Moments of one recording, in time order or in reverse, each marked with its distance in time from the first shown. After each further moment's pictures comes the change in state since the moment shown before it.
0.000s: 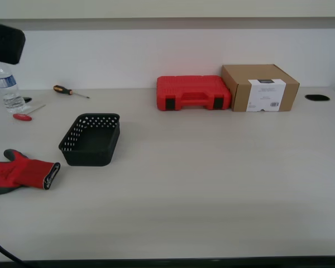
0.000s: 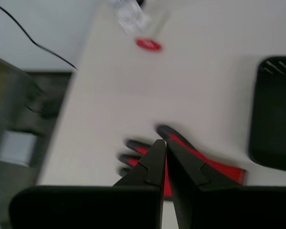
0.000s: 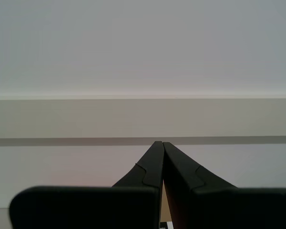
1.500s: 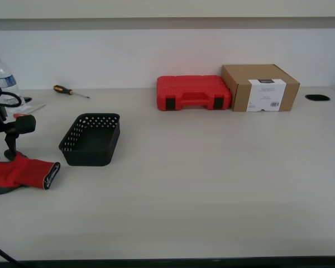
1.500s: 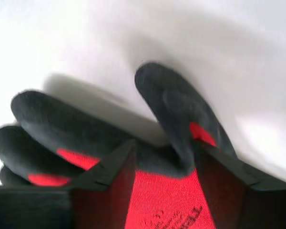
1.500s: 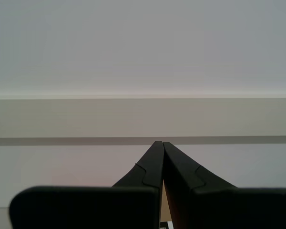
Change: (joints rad) arm 0 0.002 0.000 0.000 -0.001 -0.002 0.000; arm 1 0.380 1.197 0.595 -0.044 0.351 -0.043
